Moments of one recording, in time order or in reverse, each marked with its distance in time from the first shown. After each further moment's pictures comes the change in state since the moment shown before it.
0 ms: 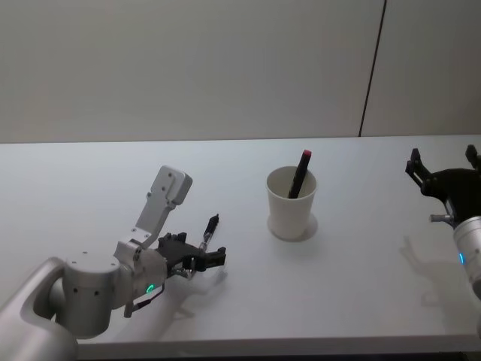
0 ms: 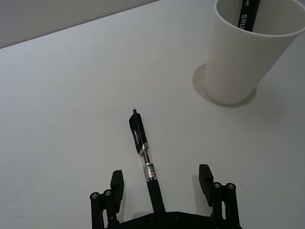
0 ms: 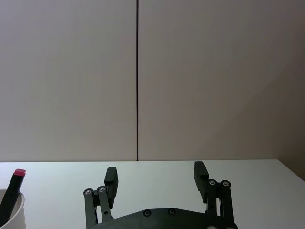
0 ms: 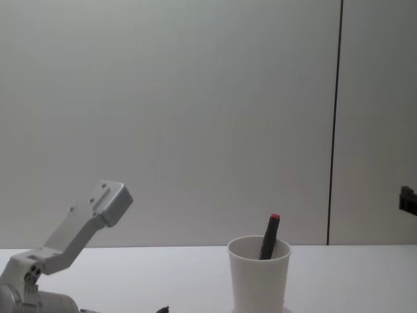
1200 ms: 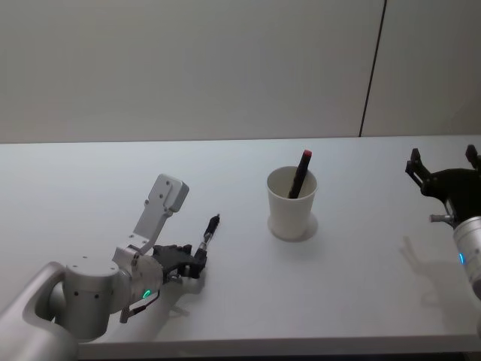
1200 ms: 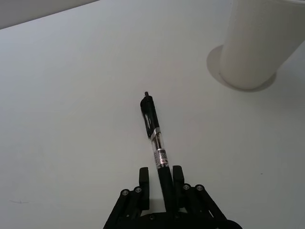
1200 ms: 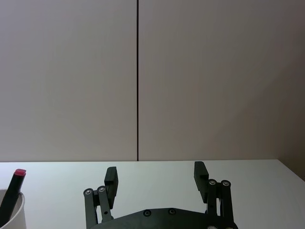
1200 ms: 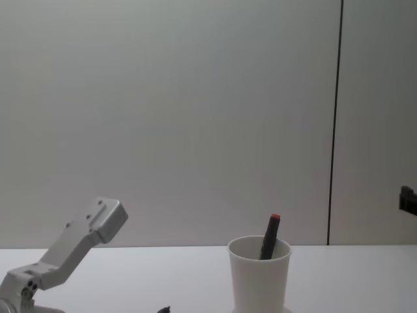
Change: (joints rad) left arm -0.011 -0.011 -0.004 0.061 0.024 0.000 -0.001; right arm 0.000 0.000 0.000 0.000 0.000 0.000 0.000
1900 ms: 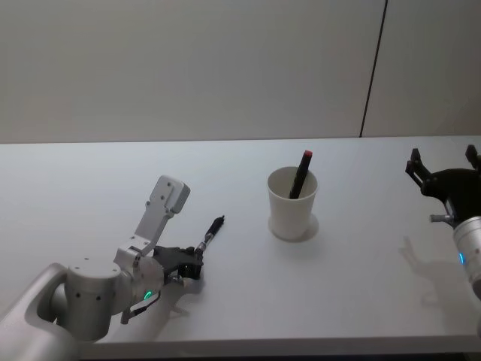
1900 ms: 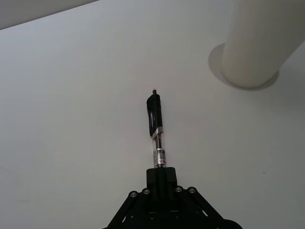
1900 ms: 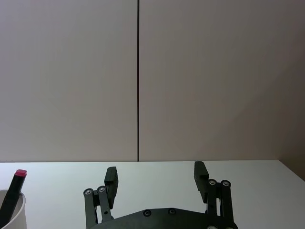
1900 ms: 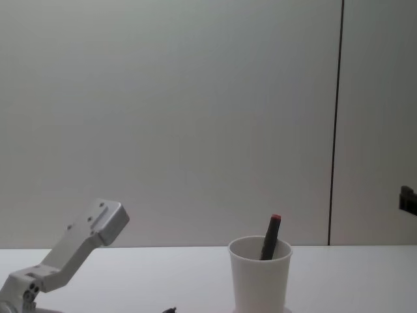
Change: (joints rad) left arm 0.001 -0.006 0.001 0.006 0.009 0.000 0.007; right arm 0.000 0.000 0.000 0.000 0.000 0.000 0.000
